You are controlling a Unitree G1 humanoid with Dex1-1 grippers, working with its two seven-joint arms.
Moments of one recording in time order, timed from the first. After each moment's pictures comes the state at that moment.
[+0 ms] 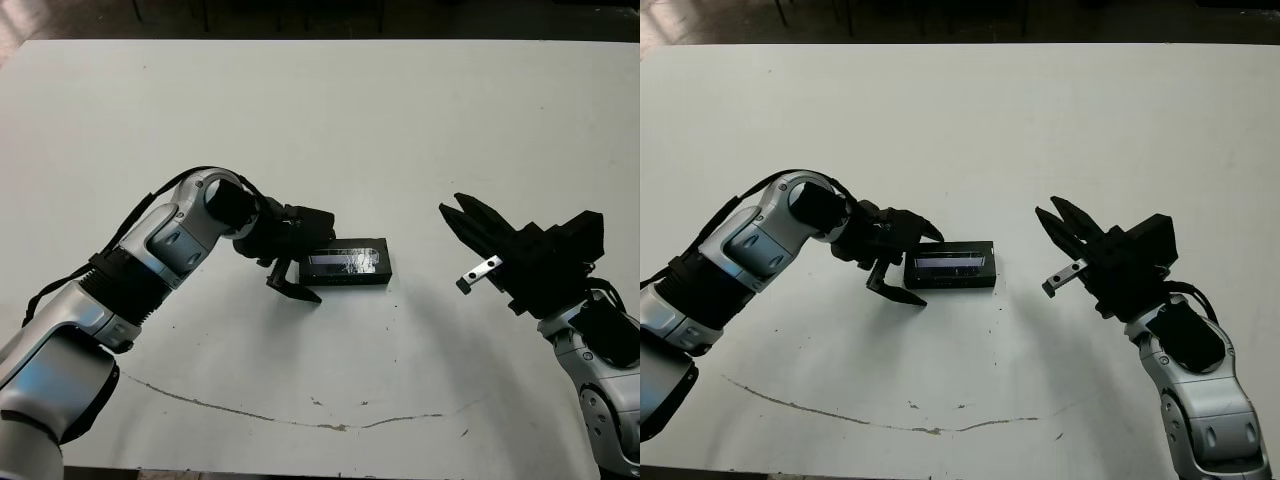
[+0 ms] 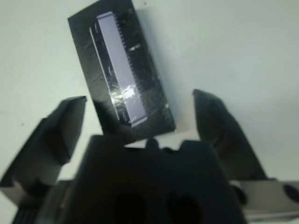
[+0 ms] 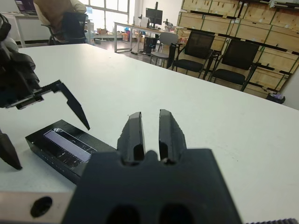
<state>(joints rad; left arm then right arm) -0.81 0.57 -0.61 0.24 0.15 0.07 -1.30 0.01 -0.48 -0.06 -0.47 0.29 0.26 0.43</state>
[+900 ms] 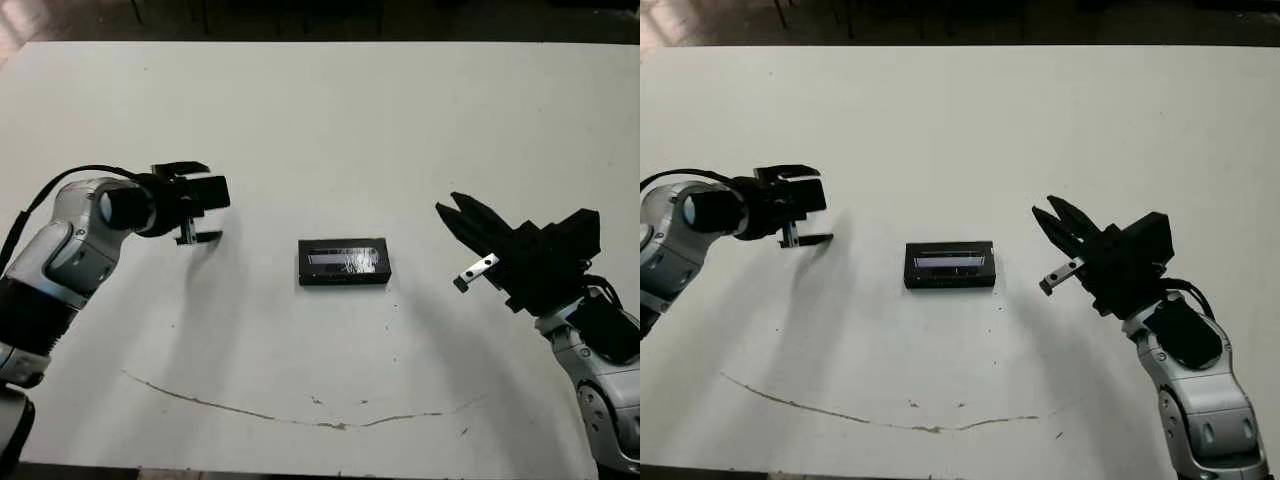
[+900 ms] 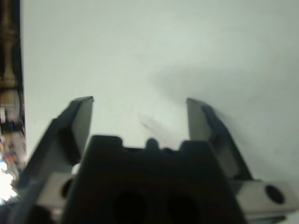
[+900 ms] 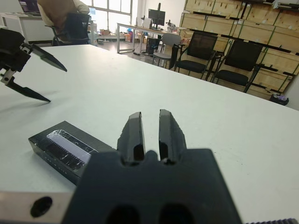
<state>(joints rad) -0.51 0.71 -0.28 0.02 0.31 0.36 -0.74 0.00 -0.47 -0.05 -0.47 0.29 0.26 0.43</state>
